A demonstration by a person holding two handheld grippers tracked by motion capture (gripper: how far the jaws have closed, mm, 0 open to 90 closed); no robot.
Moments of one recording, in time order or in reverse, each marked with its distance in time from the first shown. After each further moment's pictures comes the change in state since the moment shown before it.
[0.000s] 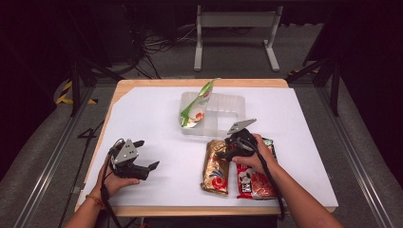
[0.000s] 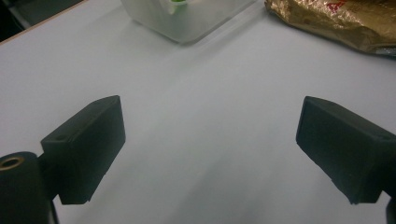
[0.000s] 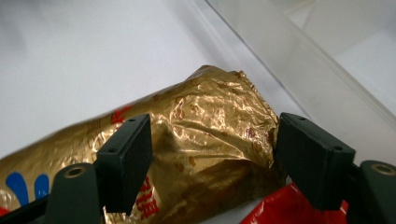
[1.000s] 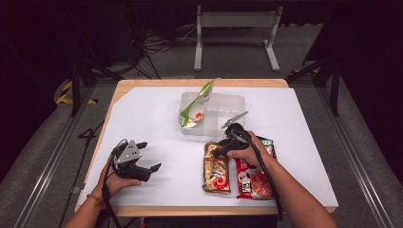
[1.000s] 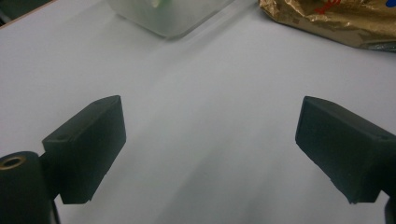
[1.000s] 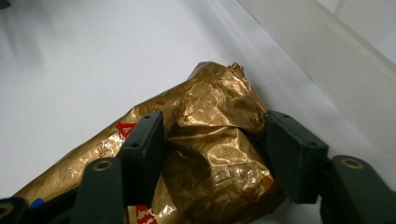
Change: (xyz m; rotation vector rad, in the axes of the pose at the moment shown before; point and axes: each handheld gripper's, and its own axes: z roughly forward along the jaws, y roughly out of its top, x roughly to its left) left arm -0.003 0.000 0.006 0.026 -0.042 0.010; right arm -0.017 0.013 0.020 0.108 0.146 0.120
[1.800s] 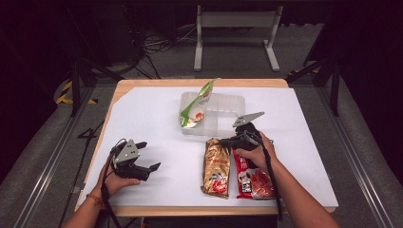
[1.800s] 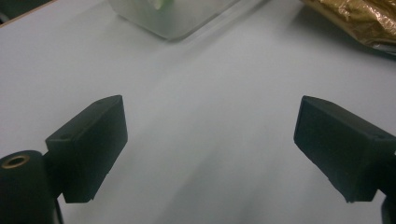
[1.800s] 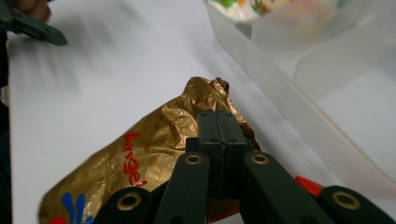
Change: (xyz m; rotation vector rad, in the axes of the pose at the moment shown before) left arm 0.004 0.000 -0.003 -0.020 -0.004 -0.021; right arm 0.019 -0.007 -0.046 -0.208 -0.046 -0.102
